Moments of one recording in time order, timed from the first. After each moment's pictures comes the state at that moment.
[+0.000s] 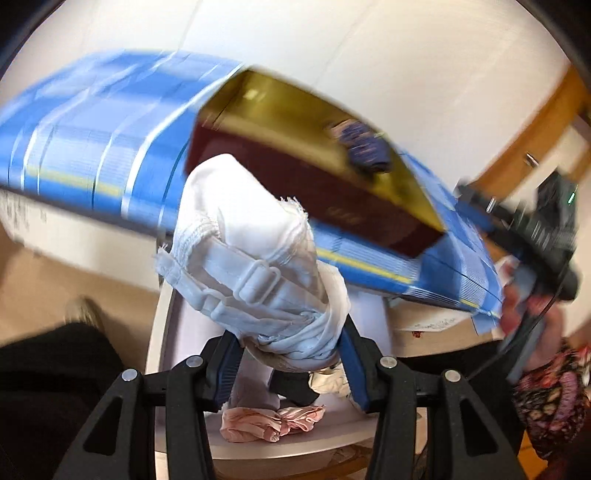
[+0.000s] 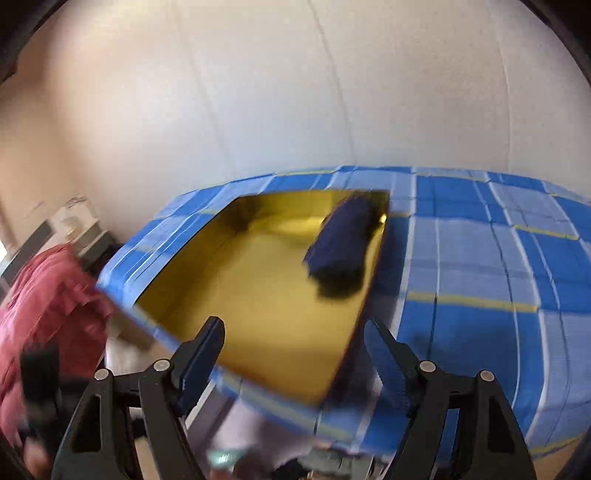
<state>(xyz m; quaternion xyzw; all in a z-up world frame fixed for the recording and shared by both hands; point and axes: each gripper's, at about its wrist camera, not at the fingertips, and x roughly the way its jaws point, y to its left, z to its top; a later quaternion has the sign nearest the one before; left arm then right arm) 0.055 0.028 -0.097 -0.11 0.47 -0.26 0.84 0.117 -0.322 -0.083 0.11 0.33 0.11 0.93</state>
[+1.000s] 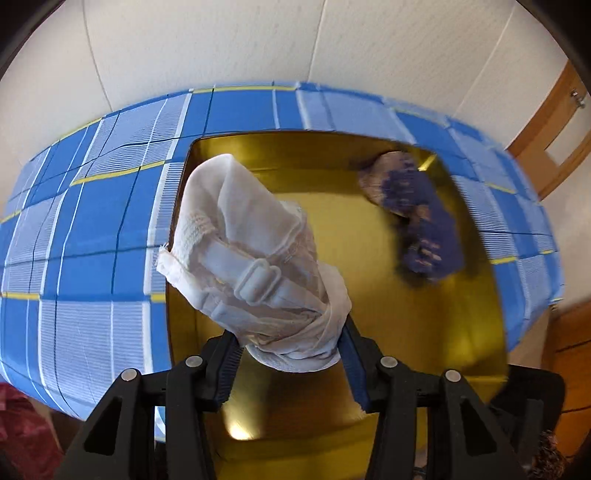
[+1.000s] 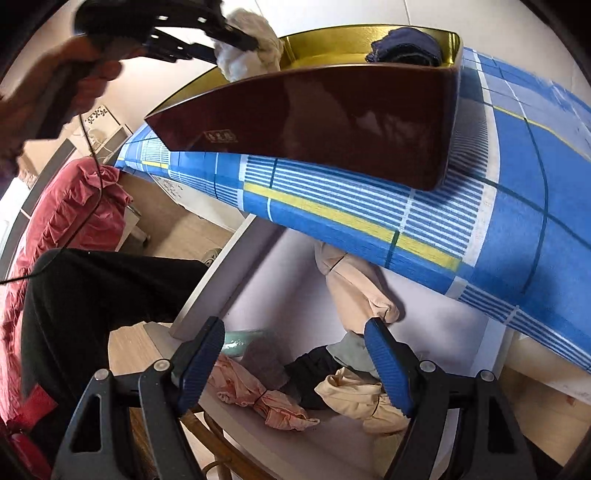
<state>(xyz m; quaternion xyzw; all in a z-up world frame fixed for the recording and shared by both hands) 0.289 -0.072 -0.053 0.09 0.56 -0.21 0.79 0.093 -0.265 -0.205 0.08 0.50 0.19 0.84</state>
